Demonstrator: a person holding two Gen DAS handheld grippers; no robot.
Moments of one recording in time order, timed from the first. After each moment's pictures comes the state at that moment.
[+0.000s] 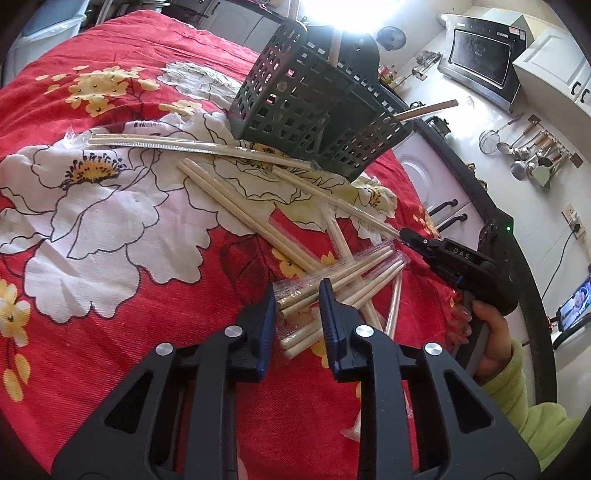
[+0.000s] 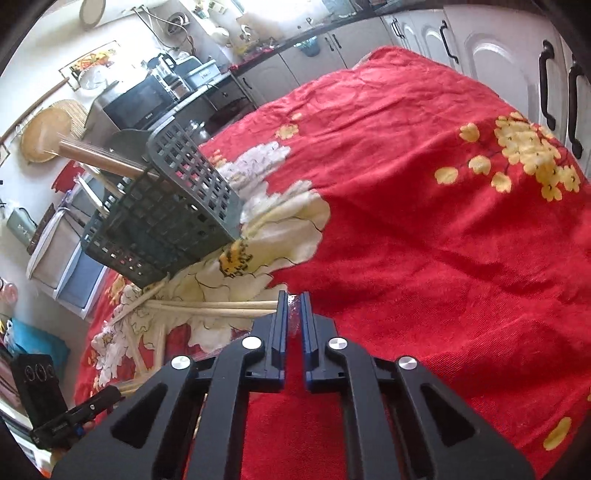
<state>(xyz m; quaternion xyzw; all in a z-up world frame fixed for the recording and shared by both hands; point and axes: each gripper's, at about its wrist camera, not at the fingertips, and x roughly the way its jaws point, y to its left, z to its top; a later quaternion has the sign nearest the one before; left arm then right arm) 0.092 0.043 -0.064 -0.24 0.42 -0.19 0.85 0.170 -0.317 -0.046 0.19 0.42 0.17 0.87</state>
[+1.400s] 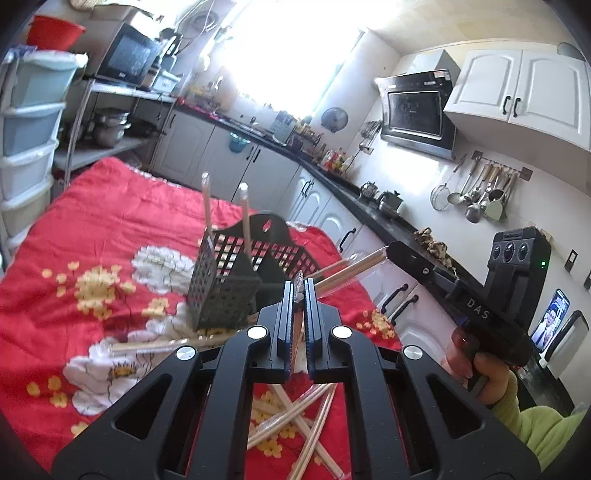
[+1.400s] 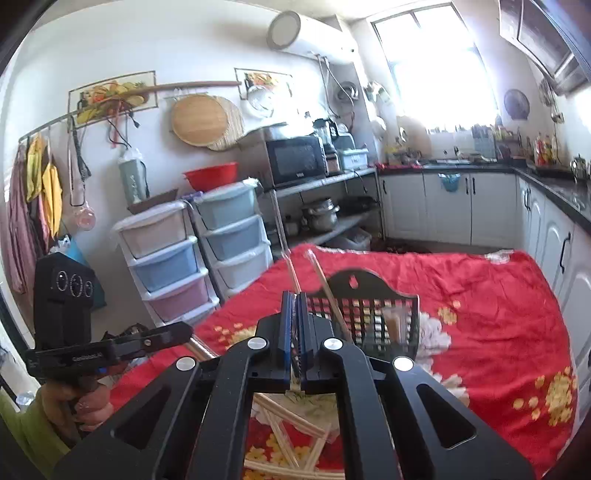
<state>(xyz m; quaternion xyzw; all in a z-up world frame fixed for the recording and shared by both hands) 0.078 0.060 0.084 -0.20 0.22 -0.21 0.93 0.108 -0.210 0.138 0.04 0.18 0.36 0.92</state>
